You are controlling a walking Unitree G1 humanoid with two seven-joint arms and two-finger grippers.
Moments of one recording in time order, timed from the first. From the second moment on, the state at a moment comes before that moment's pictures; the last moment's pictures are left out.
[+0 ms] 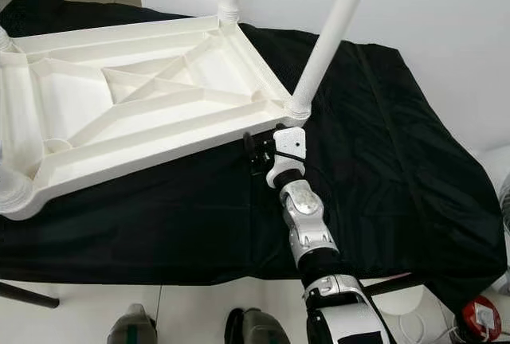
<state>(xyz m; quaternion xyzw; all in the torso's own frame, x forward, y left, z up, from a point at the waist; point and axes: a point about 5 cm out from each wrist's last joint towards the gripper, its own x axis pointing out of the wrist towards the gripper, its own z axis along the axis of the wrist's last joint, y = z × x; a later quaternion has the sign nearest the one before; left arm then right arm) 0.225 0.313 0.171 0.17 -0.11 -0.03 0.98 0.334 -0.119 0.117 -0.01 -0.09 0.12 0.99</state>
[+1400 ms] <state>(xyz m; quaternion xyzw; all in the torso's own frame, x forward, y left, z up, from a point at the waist) 0.229 0.160 0.154 0.00 -0.05 -0.33 0.94 0.380 -0.119 0.128 0.17 0.01 0.05 0.98</state>
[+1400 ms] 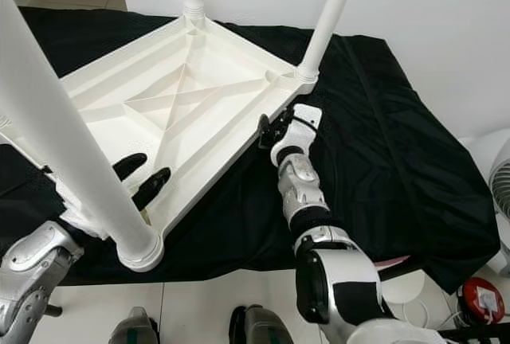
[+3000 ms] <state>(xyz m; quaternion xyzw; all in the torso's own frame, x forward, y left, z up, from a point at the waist) 0.201 0.115 0.195 -0.08 -0.07 -0.41 0.90 0.400 -0.072 0.168 0.21 0.05 0.17 0.96</state>
